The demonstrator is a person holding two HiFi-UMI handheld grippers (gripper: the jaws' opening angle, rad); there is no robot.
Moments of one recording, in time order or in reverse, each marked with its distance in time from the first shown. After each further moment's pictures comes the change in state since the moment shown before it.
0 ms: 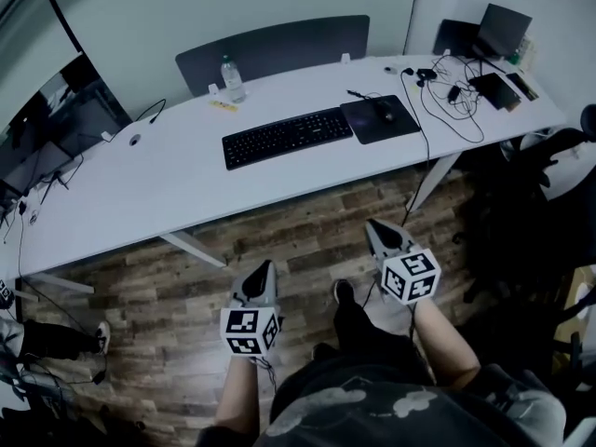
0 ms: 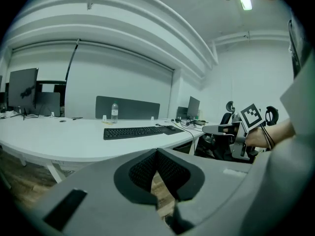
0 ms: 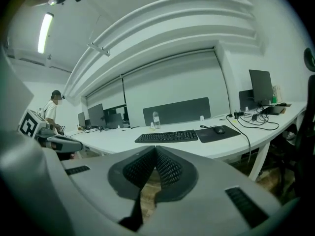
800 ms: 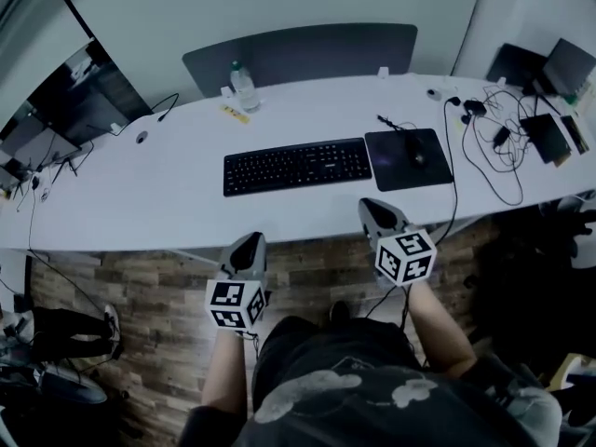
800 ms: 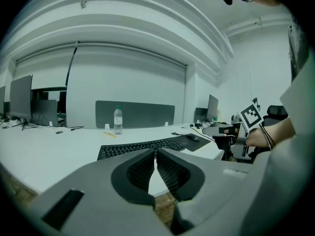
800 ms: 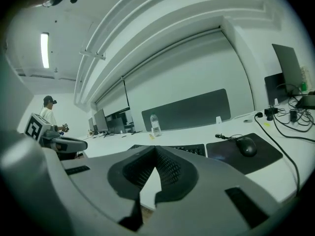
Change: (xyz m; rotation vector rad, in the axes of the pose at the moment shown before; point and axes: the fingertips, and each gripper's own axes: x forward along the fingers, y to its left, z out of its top) left arm 0.184 0.055 0.078 0.009 -0.027 0.148; right arm 0.193 -0.113 0.066 0.022 0.002 0.208
